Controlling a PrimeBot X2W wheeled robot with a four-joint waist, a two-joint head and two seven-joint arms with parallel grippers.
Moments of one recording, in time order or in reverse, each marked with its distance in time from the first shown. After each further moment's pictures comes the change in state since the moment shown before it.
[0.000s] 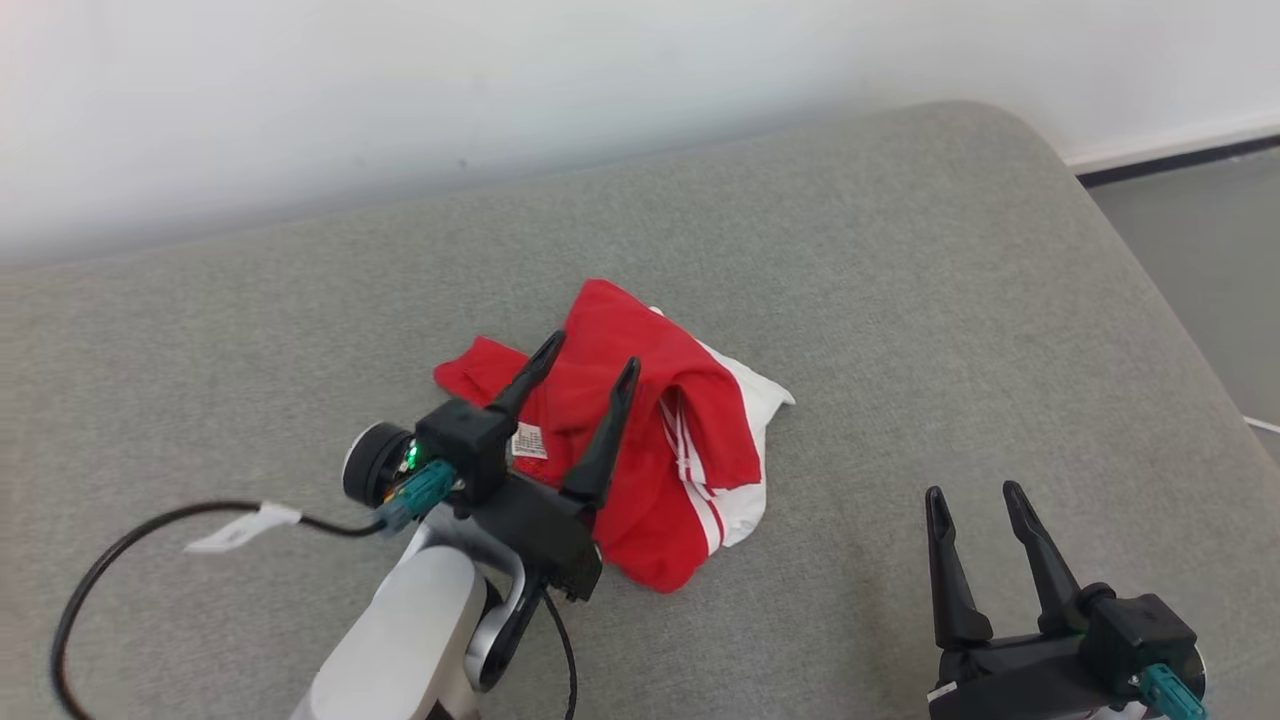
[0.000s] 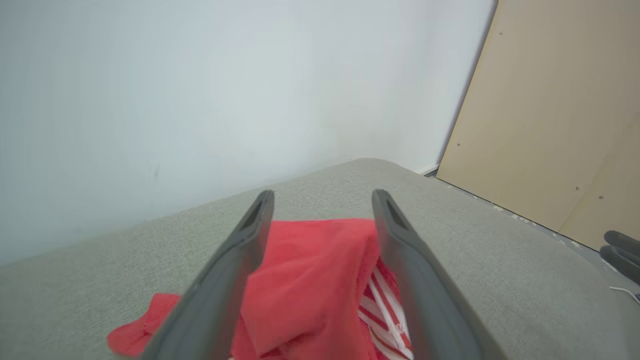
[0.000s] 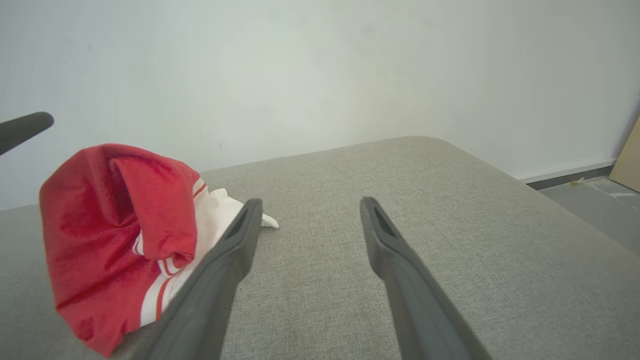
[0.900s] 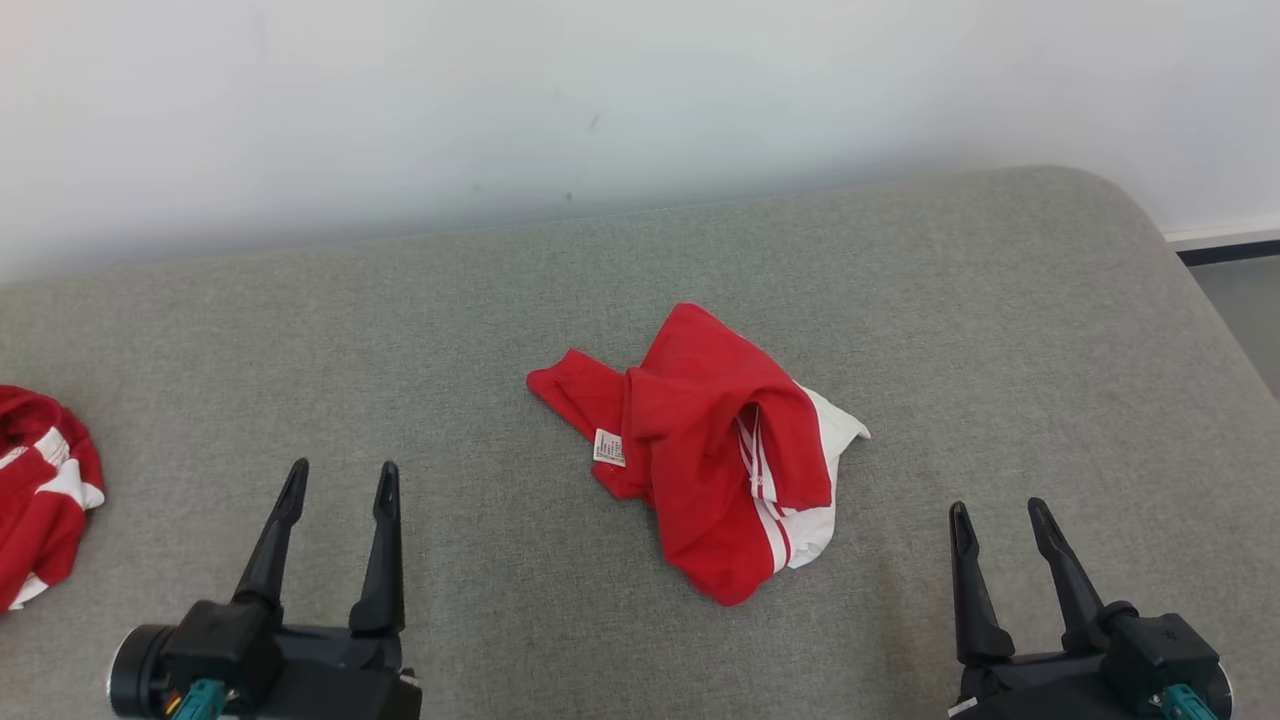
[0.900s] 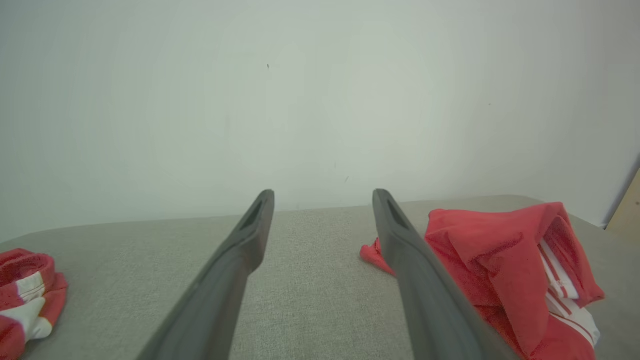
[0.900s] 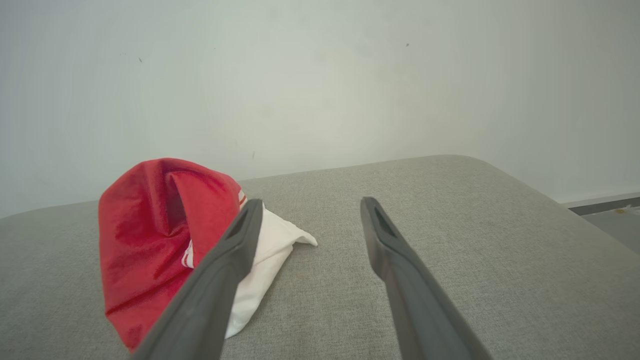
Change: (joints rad) left arm 0.484 0.004 0.477 -0.444 0.248 0.009 0.000; right arm 0.040 0.000 -0.035 -0.022 -0.022 0.000 0.000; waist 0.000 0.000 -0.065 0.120
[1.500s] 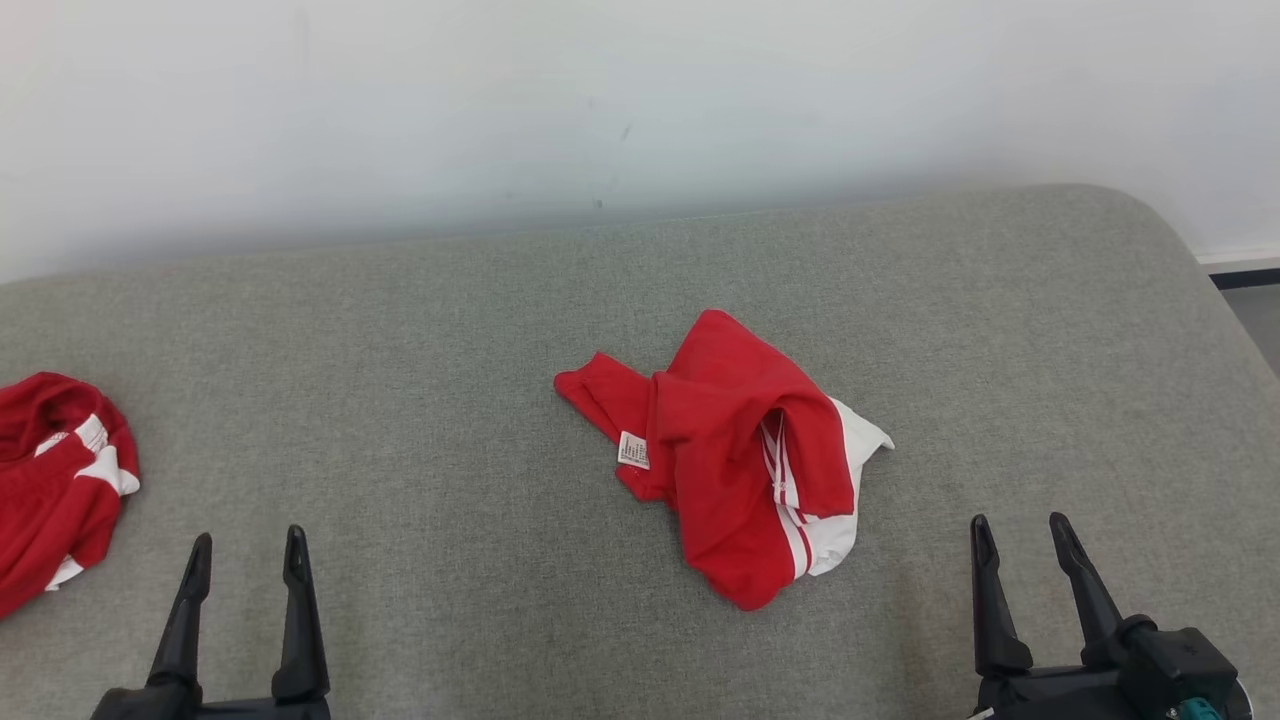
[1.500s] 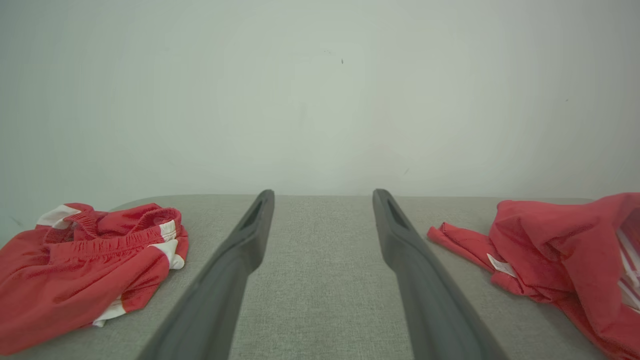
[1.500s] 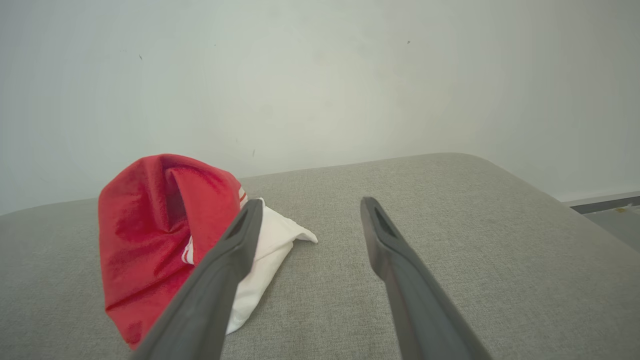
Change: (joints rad) left arm 0.148 -0.045 0.165 -0.097 0.056 -0.002 0.000; right arm 0.024 0.000 -0.029 -0.004 -0.001 0.000 0.000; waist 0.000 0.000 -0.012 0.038
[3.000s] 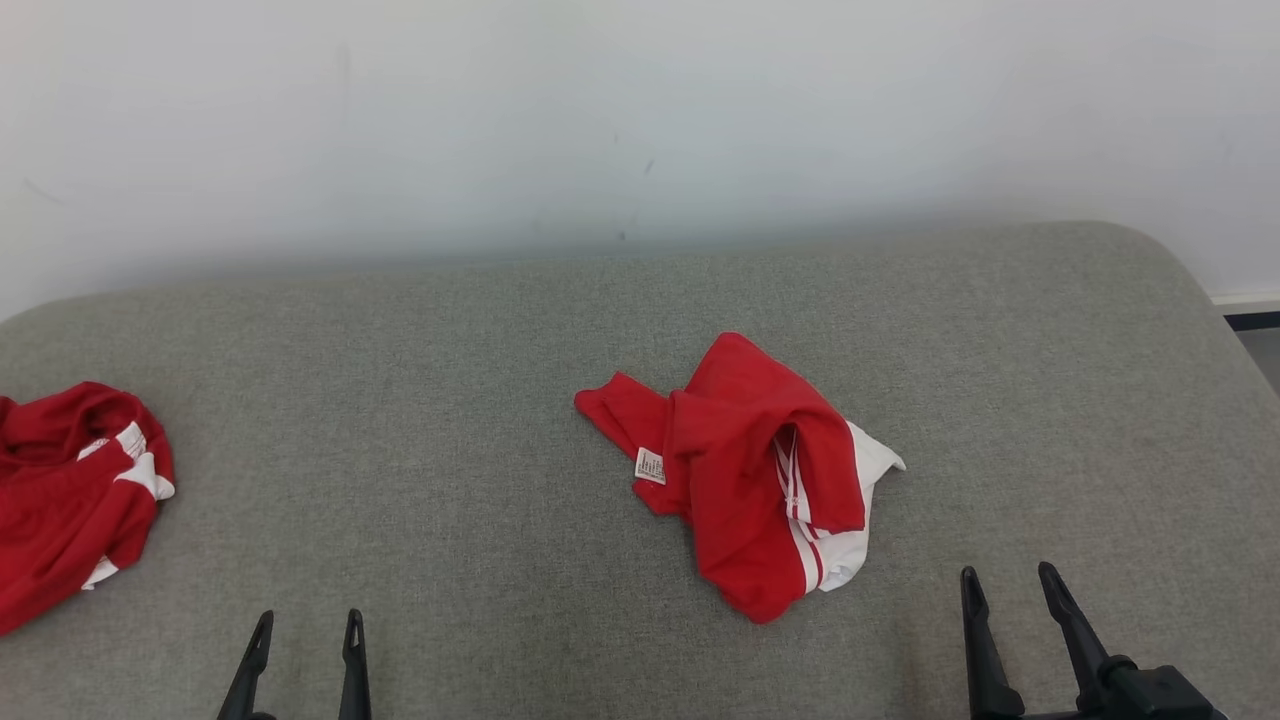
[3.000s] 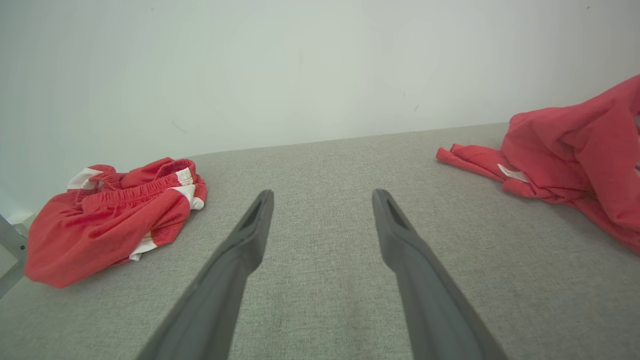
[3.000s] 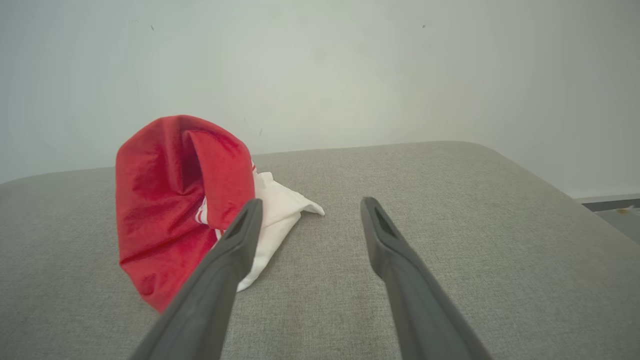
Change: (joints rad) left arm 0.061 0.005 -0.055 0.127 0.132 0.049 0.000; right arm 0.055 0.000 -0.001 0.037 -0.052 0.000 0.000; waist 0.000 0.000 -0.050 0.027
